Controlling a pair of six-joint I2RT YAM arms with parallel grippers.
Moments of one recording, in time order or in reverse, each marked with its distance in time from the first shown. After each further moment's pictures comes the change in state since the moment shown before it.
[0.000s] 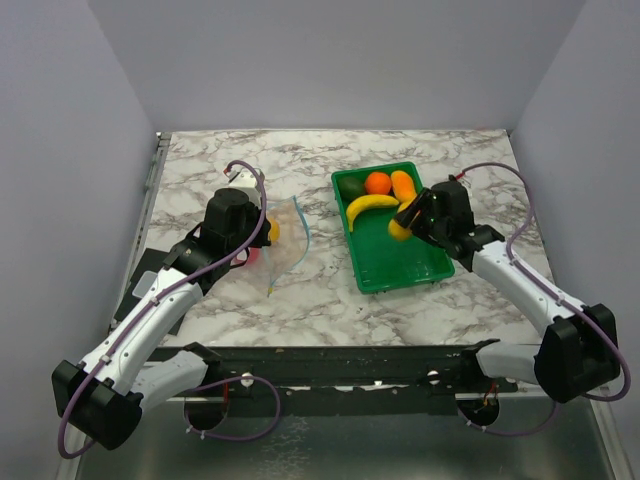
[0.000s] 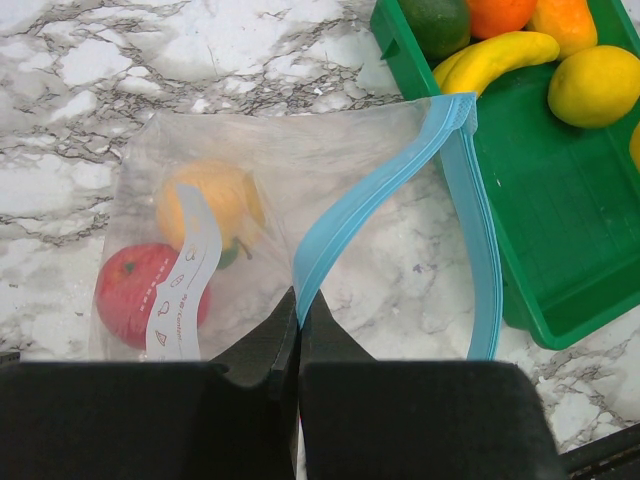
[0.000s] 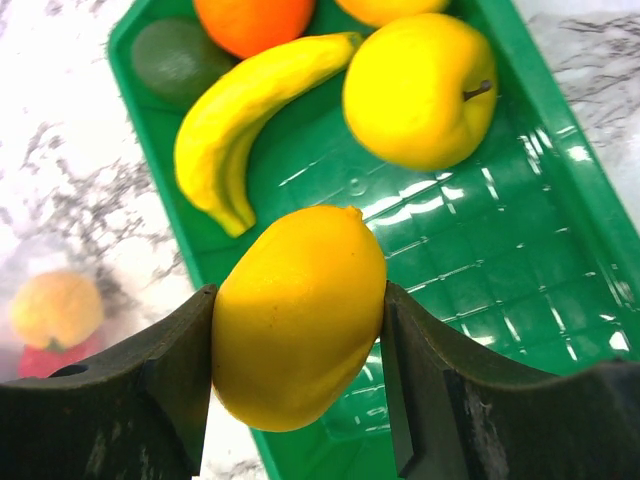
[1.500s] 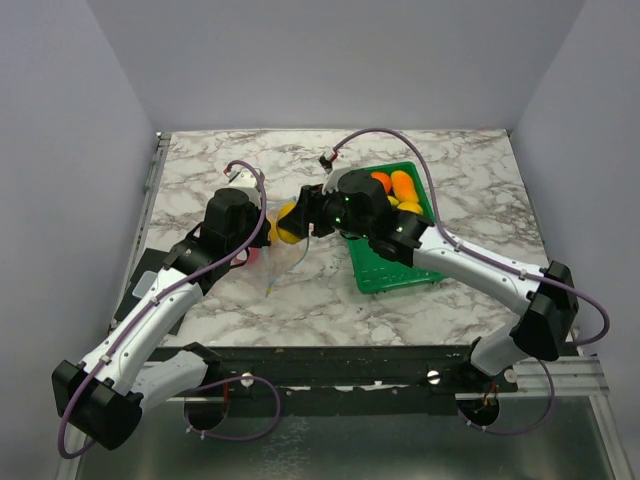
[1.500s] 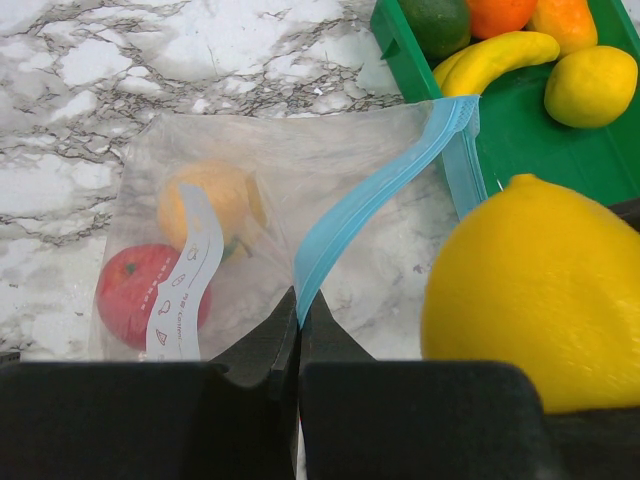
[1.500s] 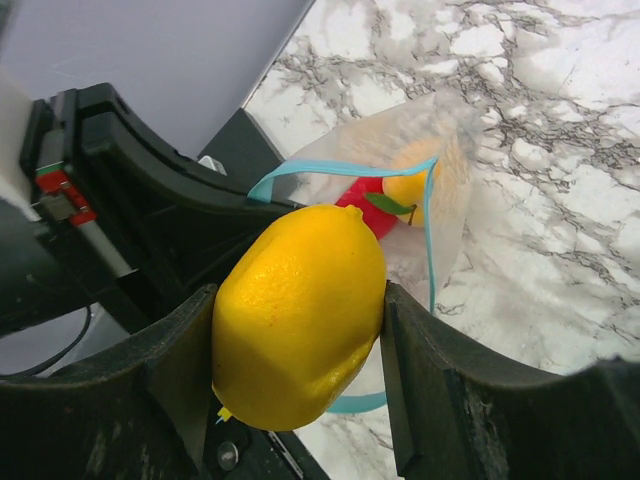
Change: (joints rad) left arm 0.000 0.000 0.000 0.000 0.000 0.000; right arm 0.575 0.248 0.463 0.153 -0.175 -0.263
